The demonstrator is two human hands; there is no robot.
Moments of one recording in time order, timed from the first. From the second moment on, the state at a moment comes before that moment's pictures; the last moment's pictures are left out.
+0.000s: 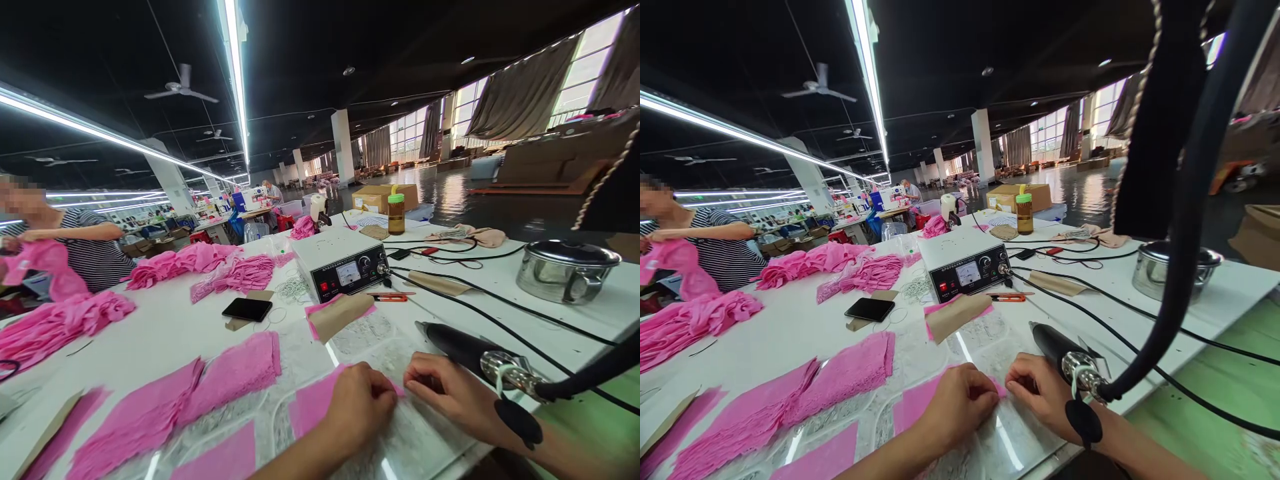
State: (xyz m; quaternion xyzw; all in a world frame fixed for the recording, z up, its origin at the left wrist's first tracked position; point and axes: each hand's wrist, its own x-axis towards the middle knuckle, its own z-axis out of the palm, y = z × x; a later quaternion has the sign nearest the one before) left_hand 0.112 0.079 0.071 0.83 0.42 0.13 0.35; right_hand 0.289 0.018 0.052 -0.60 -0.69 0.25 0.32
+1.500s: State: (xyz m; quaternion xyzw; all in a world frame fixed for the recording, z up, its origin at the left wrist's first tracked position) left_hand 0.108 0.078 0.065 0.82 0.41 0.15 0.38; right_hand 0.262 0.023 0.056 -0.66 -0.63 0.29 0.29
